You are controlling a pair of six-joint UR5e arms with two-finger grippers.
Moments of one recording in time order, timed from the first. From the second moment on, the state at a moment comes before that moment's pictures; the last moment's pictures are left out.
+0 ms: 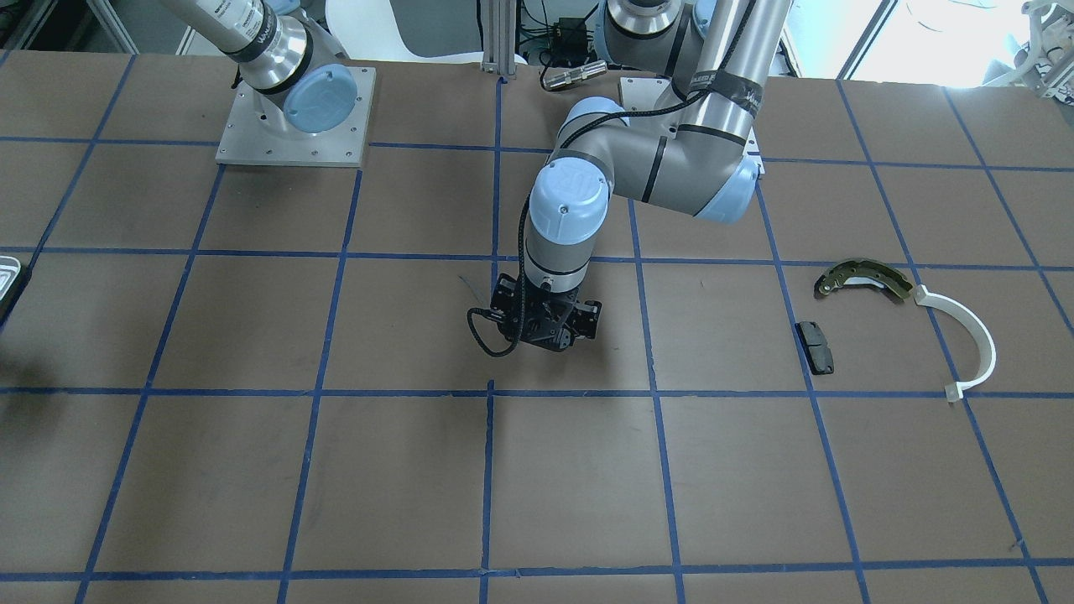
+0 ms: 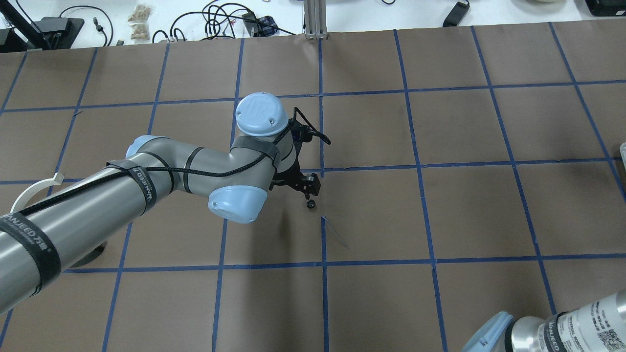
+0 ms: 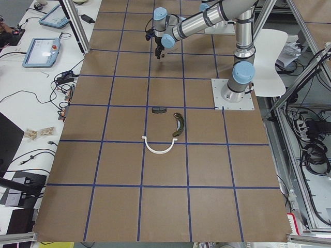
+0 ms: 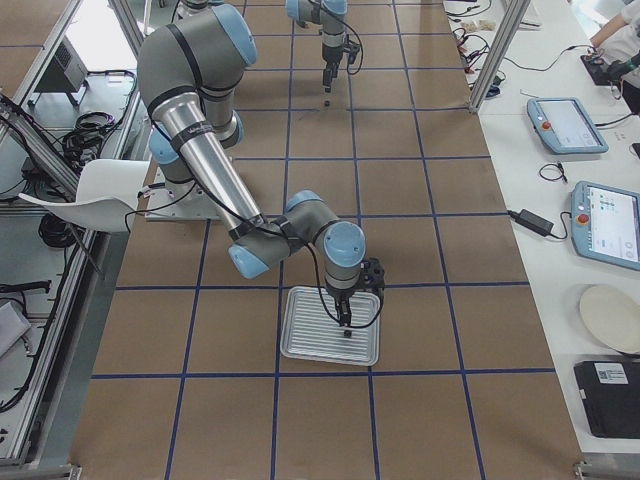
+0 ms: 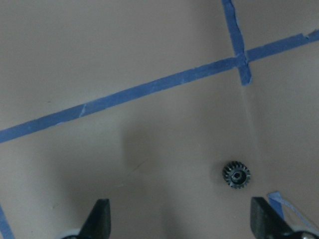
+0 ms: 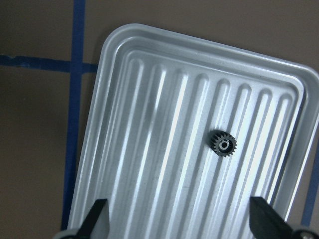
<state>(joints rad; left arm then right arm) -1.89 -1.94 -1.92 -0.85 1.54 -0.01 0.61 -1.09 1.65 -2.18 -1.58 -1.07</state>
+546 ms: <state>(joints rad) -1.92 -2.01 -1.92 -0.77 1.54 -0.01 0.60 -0.99 1.61 -2.23 -1.58 -1.09</state>
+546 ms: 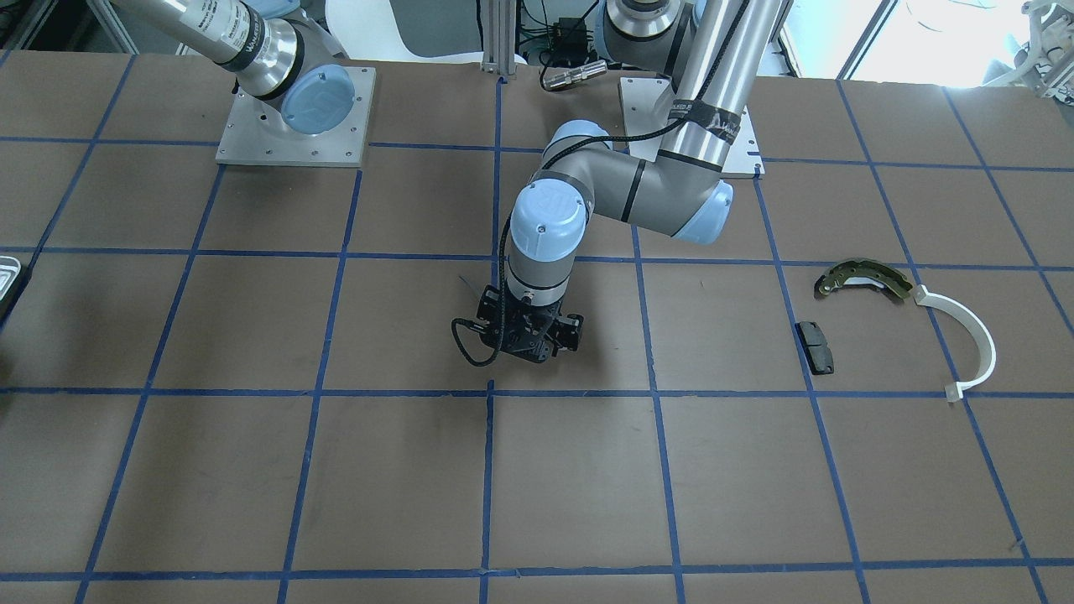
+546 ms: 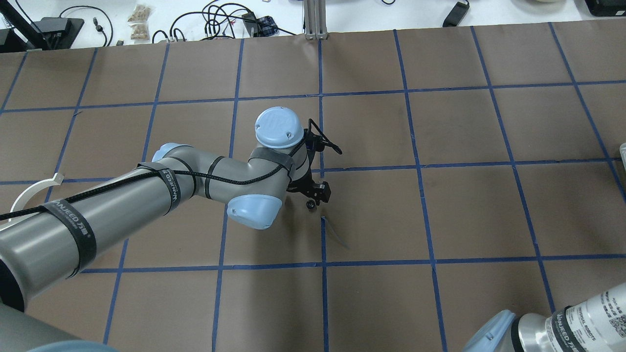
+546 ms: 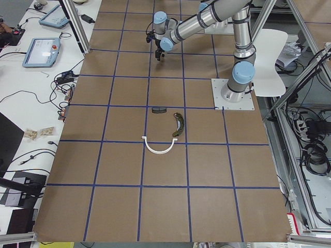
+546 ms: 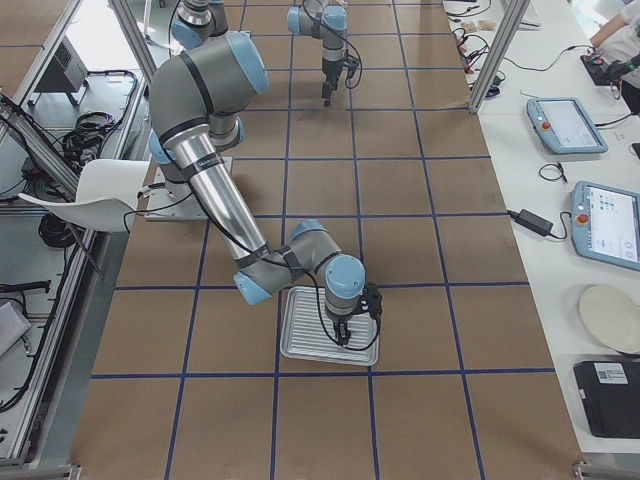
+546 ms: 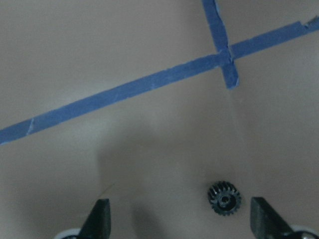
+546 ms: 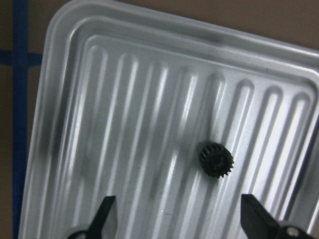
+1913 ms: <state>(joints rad) -1.90 -1.98 -1.87 -0.88 1.55 0.02 0.60 -0.95 1.59 -2.30 -1.52 -1.10</state>
